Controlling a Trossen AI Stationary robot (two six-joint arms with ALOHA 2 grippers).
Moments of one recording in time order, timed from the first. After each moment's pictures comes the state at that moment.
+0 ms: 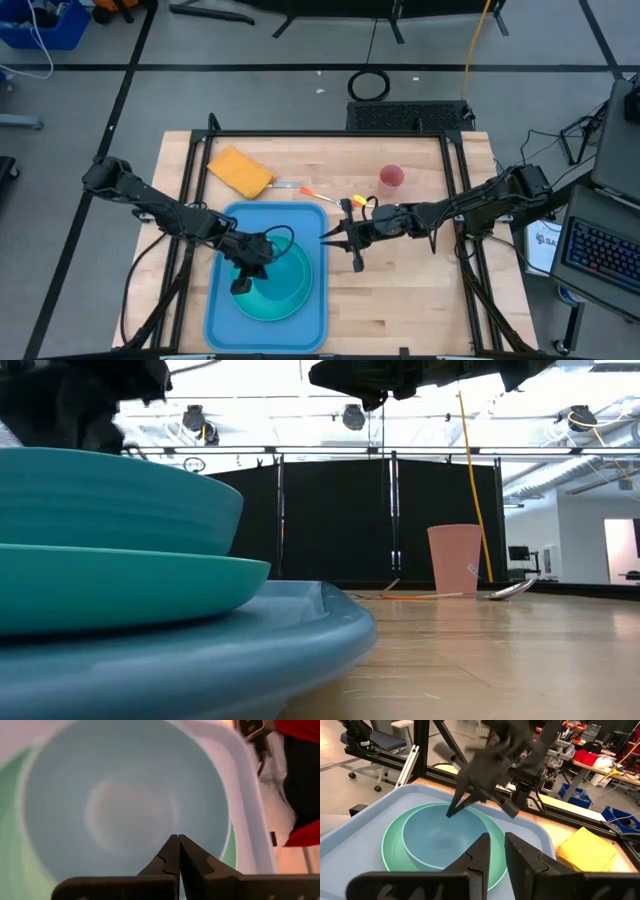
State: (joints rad) left arm -0.39 1.30 0.73 -0.35 0.23 -0.43; right arm 0.20 1.52 0.86 0.44 0.06 -0.22
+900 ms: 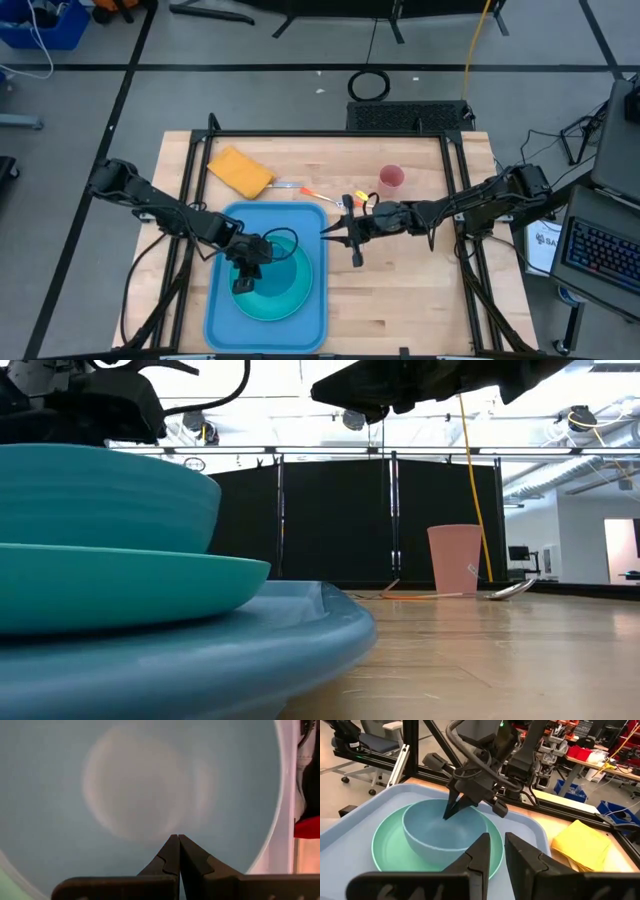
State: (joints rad) left arm -0.38 1.36 0.73 -0.44 0.27 -0.53; right arm 0.17 1.52 0.82 0.49 0.05 -0.20
